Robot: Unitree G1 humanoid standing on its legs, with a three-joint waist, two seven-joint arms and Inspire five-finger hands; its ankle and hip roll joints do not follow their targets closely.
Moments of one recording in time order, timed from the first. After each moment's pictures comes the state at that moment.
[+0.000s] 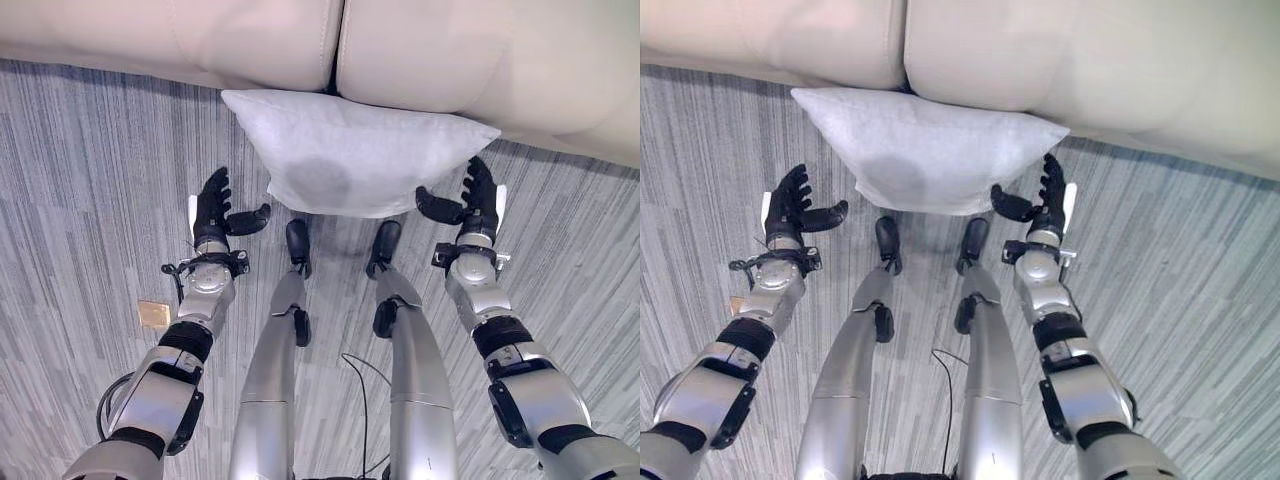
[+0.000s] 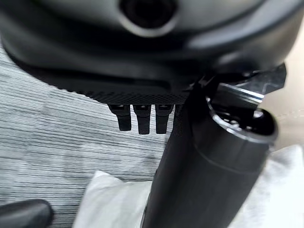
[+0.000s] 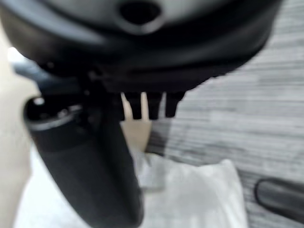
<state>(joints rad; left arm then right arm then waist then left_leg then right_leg) -0.77 0.40 -0.26 0.85 -0.47 -0.22 0.34 -0.83 -0.38 0.17 0.84 0.30 -0.18 -0.46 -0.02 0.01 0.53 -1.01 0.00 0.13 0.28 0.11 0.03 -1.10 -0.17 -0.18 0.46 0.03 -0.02</state>
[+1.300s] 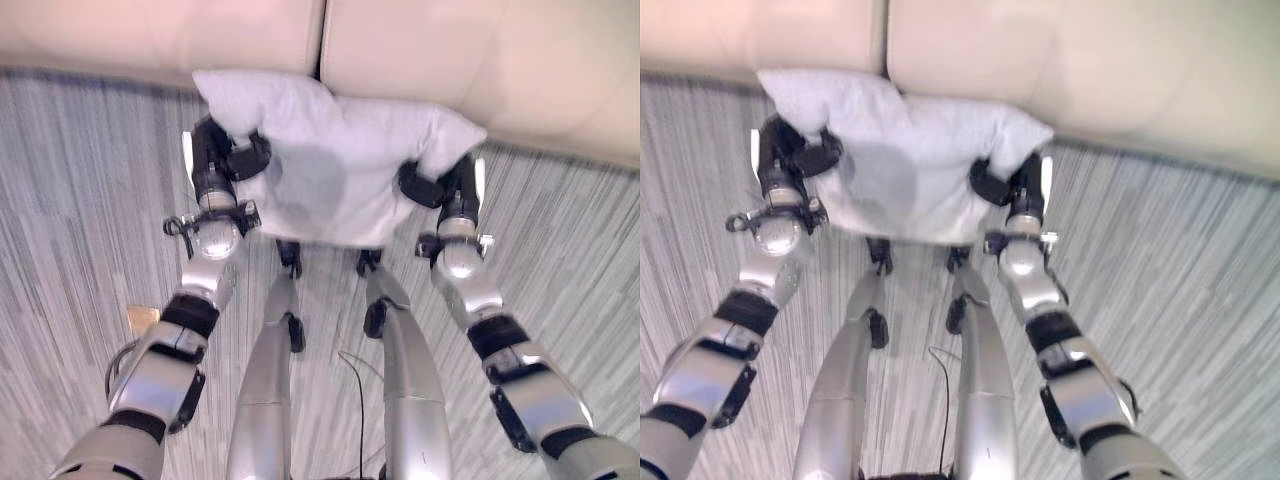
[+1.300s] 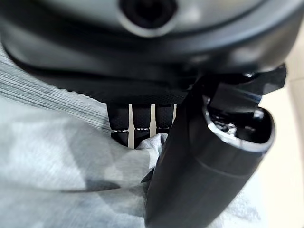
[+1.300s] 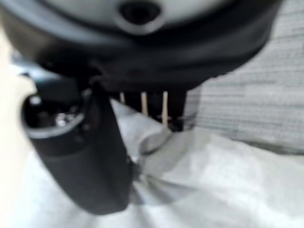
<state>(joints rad) -0.73 0.35 -0.27 0.58 -0.53 -0.23 0.45 -0.62 -0.34 0.26 0.57 0.36 -0.21 -0.44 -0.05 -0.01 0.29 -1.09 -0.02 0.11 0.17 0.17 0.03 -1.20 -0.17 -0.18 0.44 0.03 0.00</state>
